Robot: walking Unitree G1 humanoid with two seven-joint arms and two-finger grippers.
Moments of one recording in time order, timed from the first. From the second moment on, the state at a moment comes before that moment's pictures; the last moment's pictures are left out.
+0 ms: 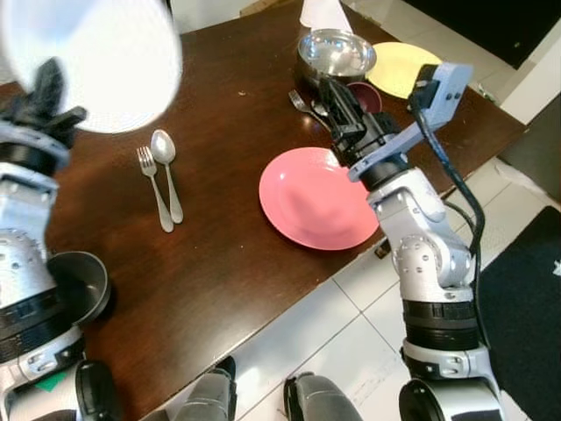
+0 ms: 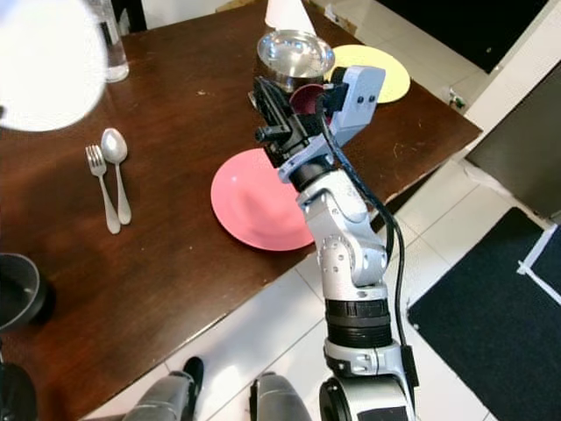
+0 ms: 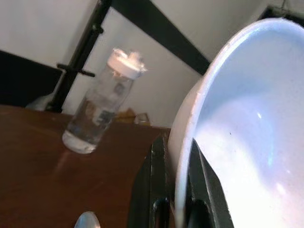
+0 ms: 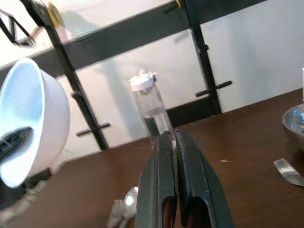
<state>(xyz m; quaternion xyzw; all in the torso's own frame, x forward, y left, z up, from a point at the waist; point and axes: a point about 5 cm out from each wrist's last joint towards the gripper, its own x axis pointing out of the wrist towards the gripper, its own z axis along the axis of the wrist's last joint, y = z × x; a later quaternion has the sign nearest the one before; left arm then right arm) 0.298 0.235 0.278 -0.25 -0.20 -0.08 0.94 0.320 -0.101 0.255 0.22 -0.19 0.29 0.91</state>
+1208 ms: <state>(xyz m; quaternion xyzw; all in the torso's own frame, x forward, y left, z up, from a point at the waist) 0.286 0.157 0.261 -0.12 -0.13 -0.11 0.98 0.331 -0.128 0.241 0.20 -0.16 0.17 0.95</state>
